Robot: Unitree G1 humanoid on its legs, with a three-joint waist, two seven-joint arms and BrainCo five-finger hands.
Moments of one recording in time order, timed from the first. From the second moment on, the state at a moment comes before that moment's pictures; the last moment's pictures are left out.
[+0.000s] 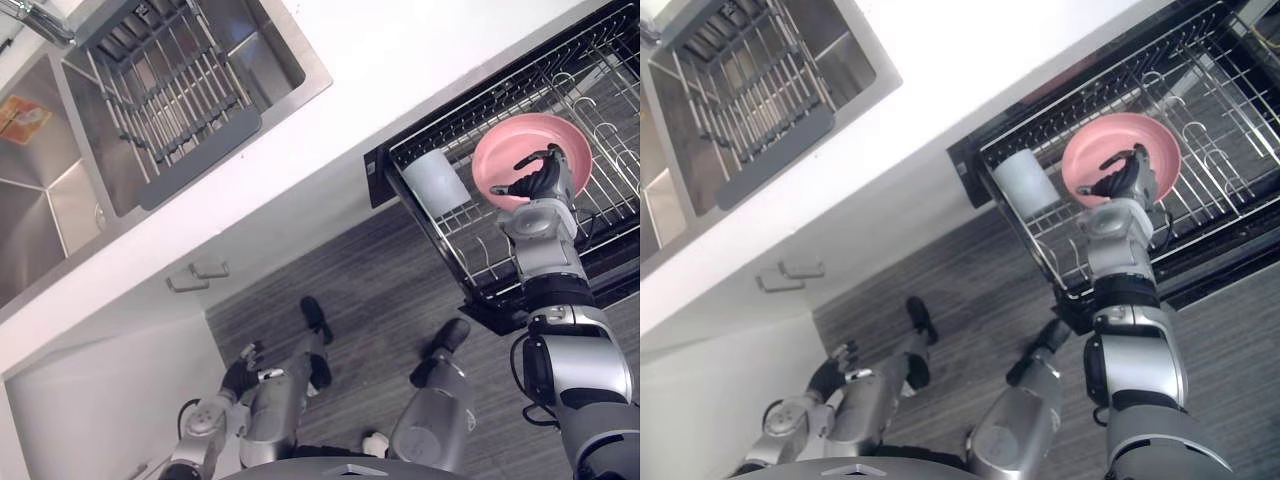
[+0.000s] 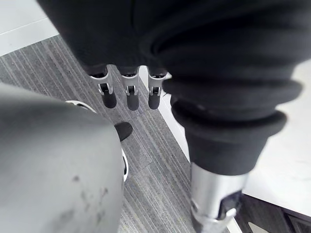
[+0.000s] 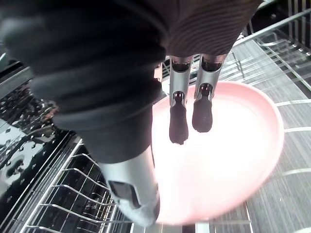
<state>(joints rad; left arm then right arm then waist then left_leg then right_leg) 0.05 0.11 -0.21 0.78 -0.23 -0.22 -0.19 -0.77 -0.62 -0.09 0.73 -0.30 0.20 -0.28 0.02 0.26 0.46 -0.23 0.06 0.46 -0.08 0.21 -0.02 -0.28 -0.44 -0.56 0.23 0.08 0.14</state>
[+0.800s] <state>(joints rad) 0.12 0.10 -0.11 0.89 -0.17 -0.22 -0.16 -0.27 -0.49 -0.66 0.23 0.31 -0.12 -0.35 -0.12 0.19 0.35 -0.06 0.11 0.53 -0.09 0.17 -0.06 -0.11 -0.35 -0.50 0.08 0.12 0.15</state>
